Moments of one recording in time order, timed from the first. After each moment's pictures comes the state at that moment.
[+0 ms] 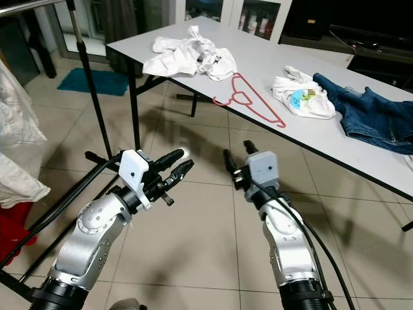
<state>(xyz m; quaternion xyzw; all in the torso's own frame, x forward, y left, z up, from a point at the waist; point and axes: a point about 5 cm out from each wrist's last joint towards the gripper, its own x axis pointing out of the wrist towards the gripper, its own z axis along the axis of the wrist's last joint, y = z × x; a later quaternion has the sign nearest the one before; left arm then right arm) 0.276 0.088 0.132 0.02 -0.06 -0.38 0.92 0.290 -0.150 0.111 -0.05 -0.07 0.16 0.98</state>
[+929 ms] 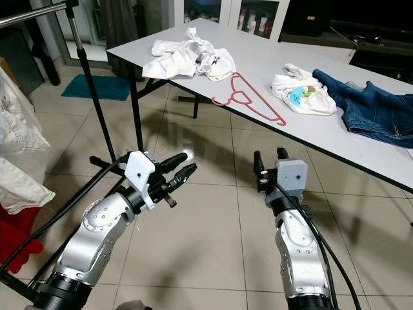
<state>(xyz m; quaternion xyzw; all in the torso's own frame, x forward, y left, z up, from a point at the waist) 0.281 0.084 0.124 0.03 -0.05 -0.39 0.92 0.276 -0.181 0.107 -0.03 -0.07 0.04 1.00</state>
